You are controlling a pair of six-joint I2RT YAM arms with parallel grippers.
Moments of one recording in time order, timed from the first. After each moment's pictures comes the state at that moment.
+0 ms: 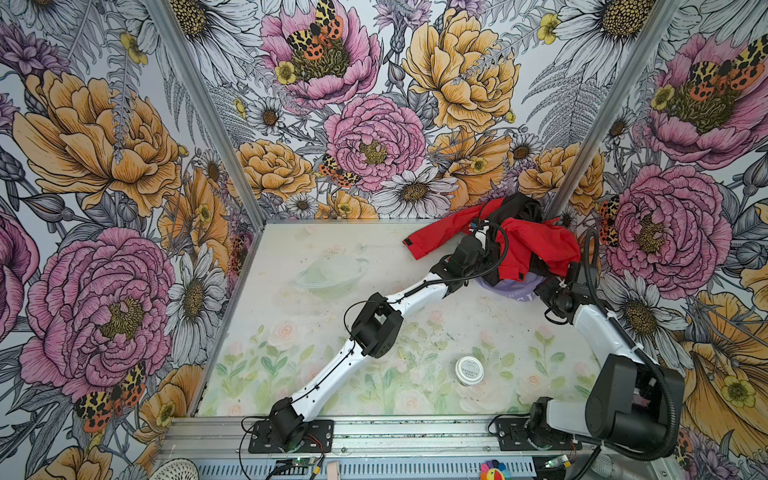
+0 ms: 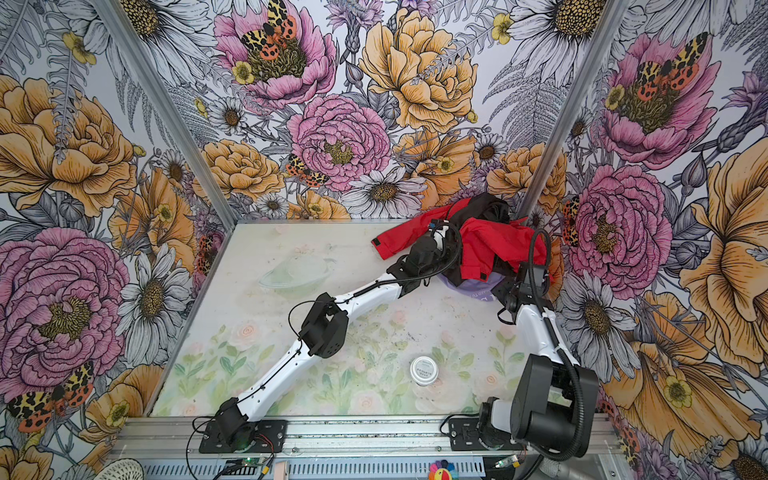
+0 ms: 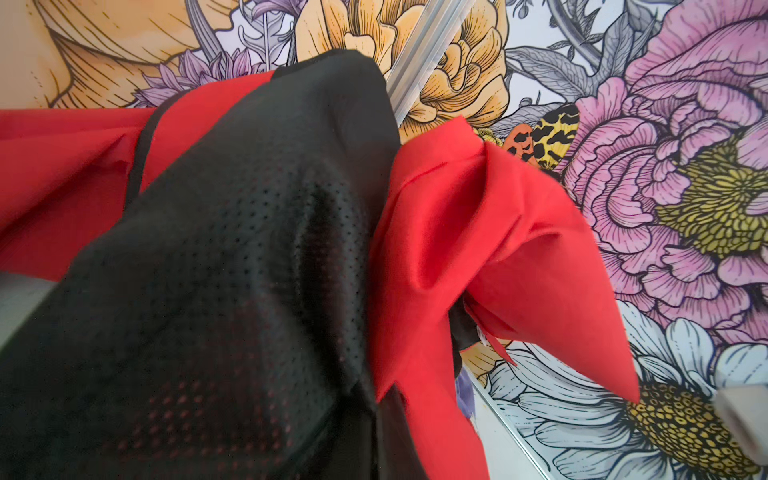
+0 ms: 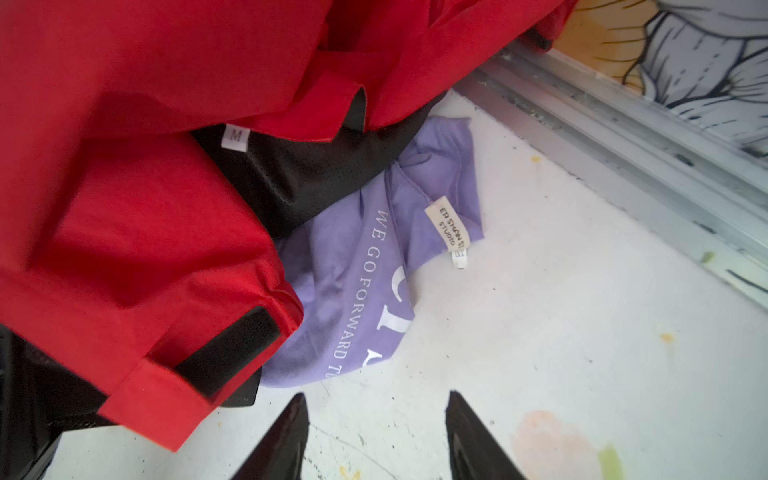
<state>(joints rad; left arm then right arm) -0.87 2.78 2.53 0.15 0.01 -0.56 -0.32 1.36 0.80 -0.29 -0.13 0.61</state>
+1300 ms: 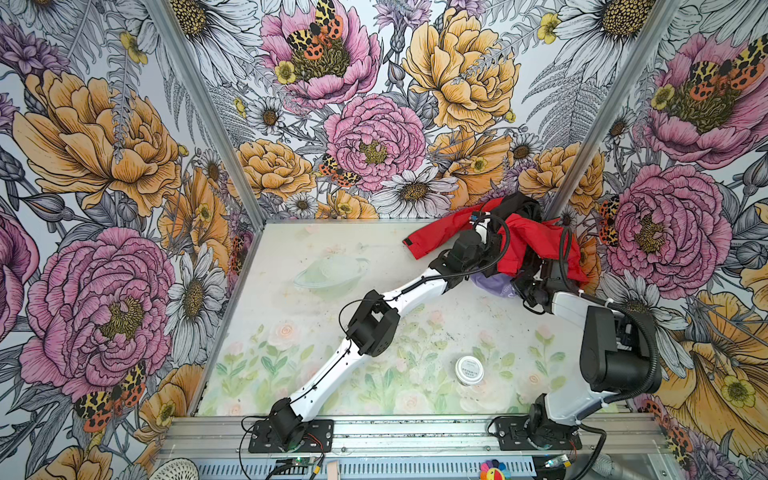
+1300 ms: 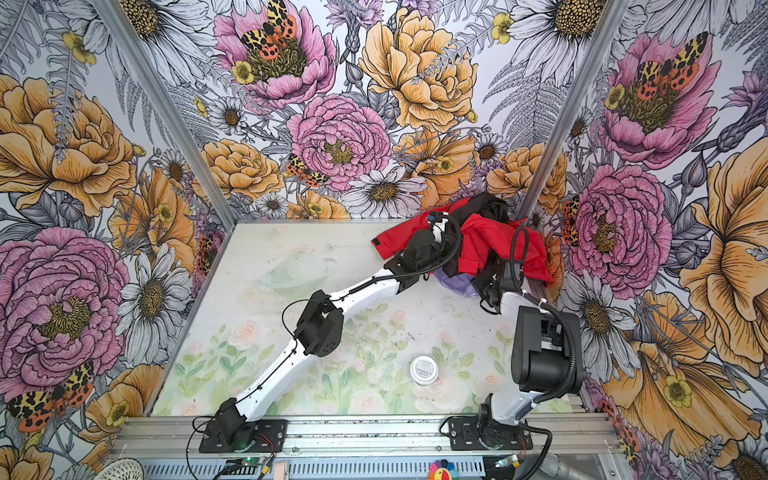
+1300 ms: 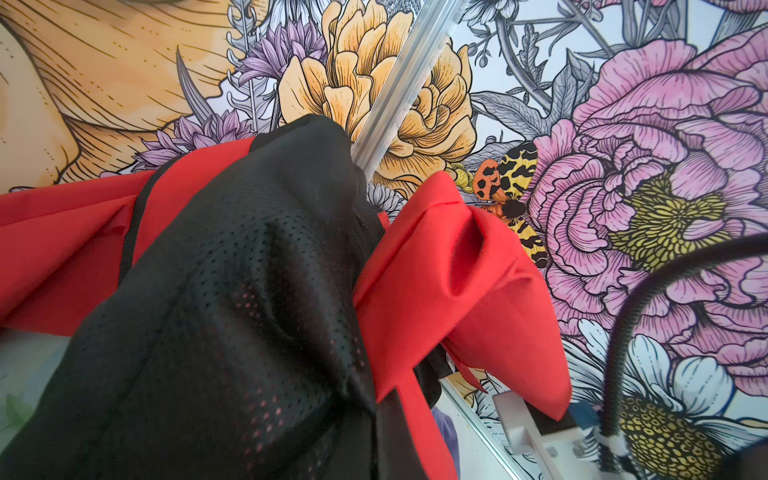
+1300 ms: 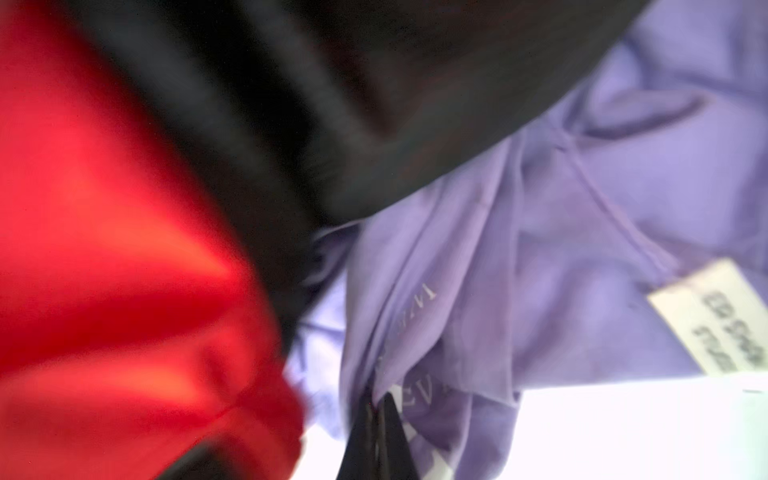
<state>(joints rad) -0.87 2.71 2.49 0.17 0.01 -0.52 -0.17 1.57 0.80 0.00 -0.28 0.79</state>
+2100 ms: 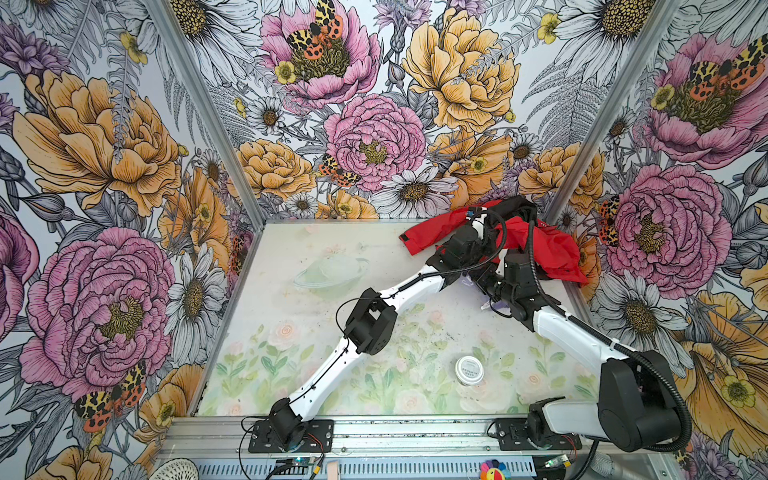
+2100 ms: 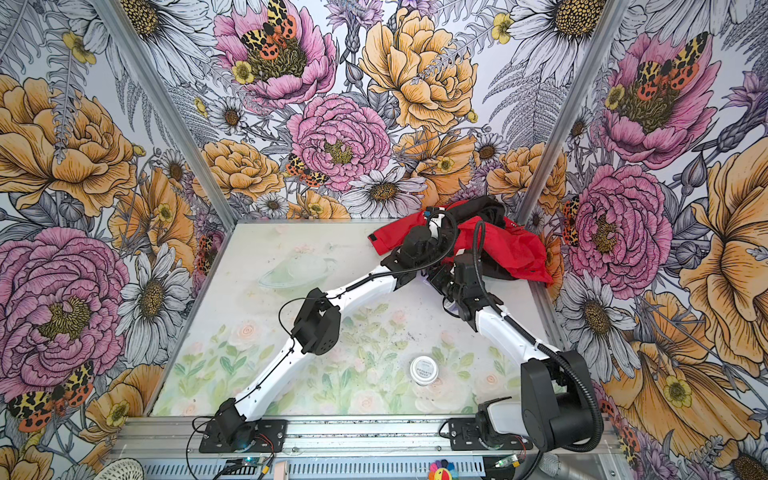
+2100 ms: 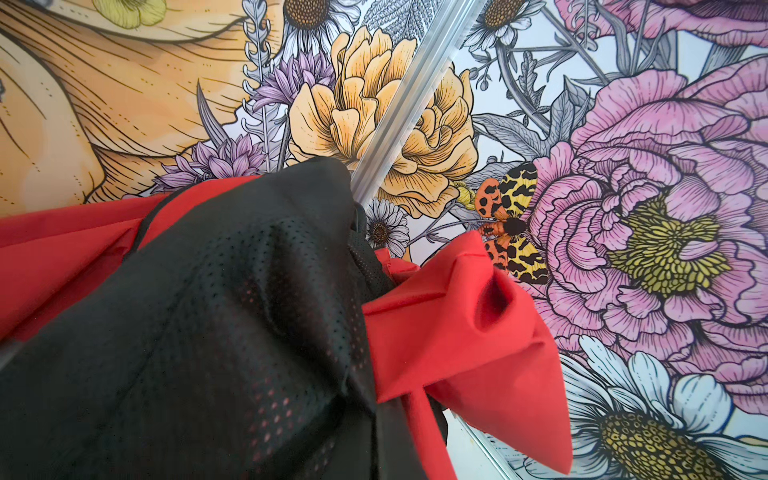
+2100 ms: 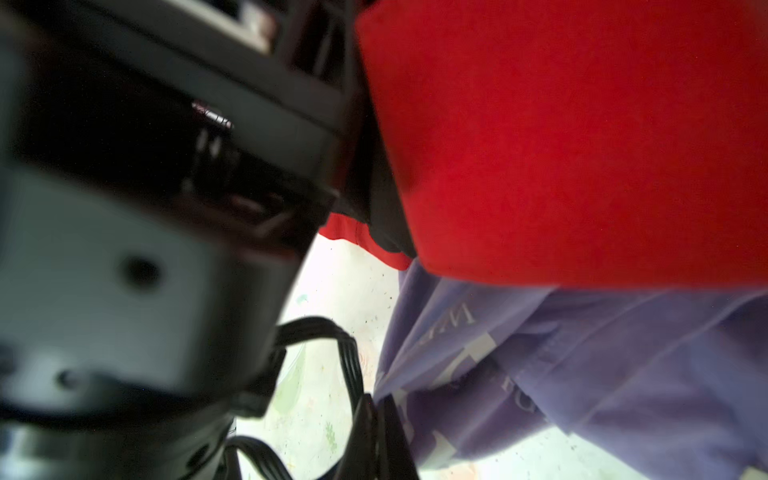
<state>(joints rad) -0.85 2.67 2.47 0.18 0.01 -0.52 0.23 1.32 0.75 0.02 -0.23 0.96</state>
